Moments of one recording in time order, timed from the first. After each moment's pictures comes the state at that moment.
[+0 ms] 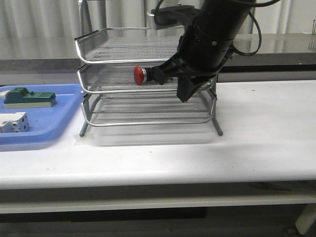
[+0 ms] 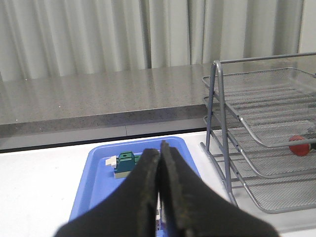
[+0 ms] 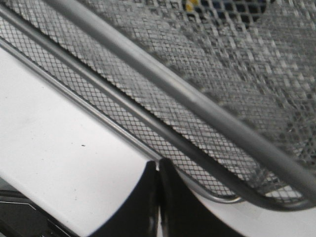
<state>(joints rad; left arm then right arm) -0.02 0.29 -0.33 -0.35 0.11 0.40 0.51 1.87 -1.39 -0.01 0.55 -0.16</state>
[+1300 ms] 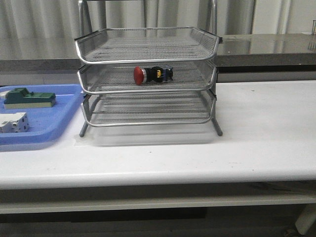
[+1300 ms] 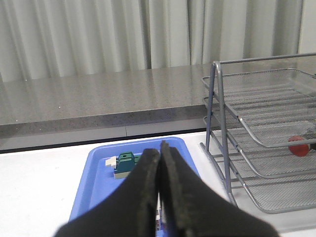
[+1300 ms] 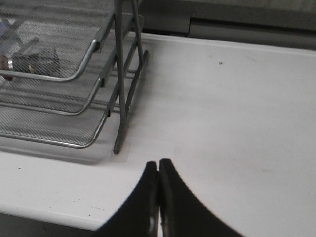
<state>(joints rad) -0.02 0.29 -0.33 -0.35 0.11 0.40 0.17 0.87 -0.62 0.01 0.22 -0.03</state>
